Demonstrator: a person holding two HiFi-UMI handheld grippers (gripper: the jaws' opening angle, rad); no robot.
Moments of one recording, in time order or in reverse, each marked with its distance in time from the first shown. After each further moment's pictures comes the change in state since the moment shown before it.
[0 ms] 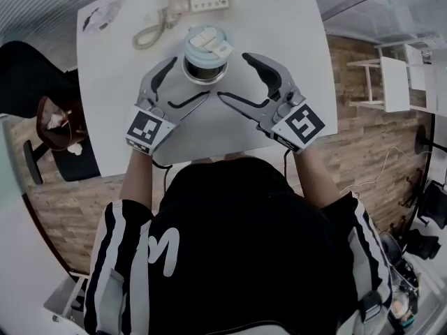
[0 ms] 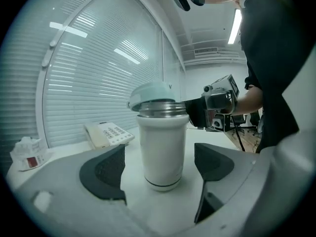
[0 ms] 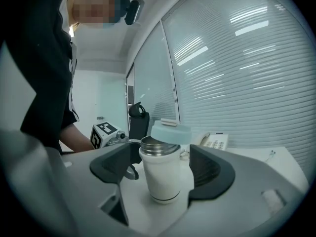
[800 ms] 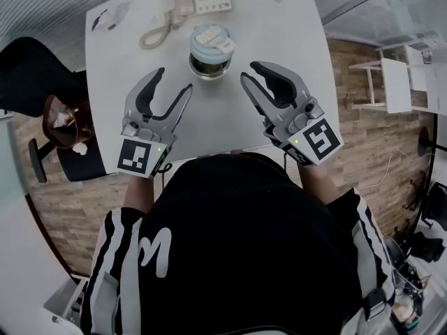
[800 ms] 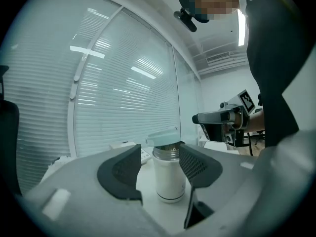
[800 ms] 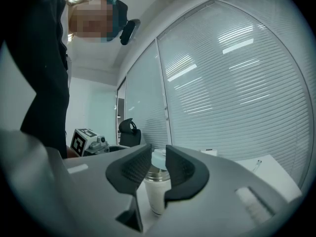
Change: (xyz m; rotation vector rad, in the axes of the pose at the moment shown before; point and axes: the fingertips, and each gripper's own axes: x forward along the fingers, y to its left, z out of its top) left arm -0.069 0.005 0.072 -0.039 -0.130 0.252; right arm -0.032 0.010 0.064 0.033 -0.178 -0.142
